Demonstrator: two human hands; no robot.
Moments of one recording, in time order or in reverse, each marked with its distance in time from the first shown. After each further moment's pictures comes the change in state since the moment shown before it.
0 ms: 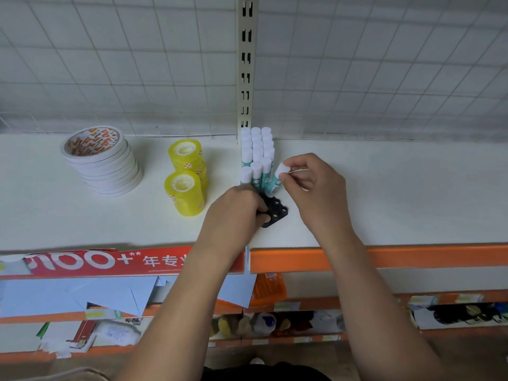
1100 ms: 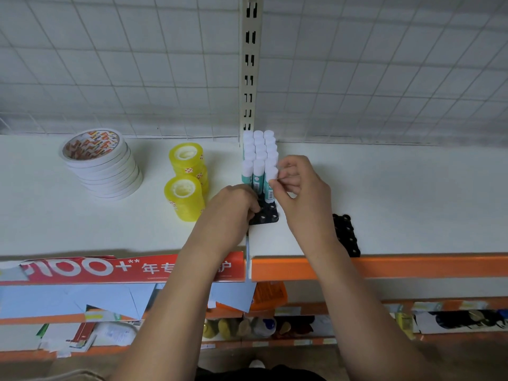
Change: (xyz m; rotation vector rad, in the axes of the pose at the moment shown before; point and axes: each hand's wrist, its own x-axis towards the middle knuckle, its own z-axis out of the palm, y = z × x) left_hand 0.018 -0.027 0.008 -0.068 0.037 0.067; right_hand 0.003 0.009 0.026 -0.048 0.009 -0.070
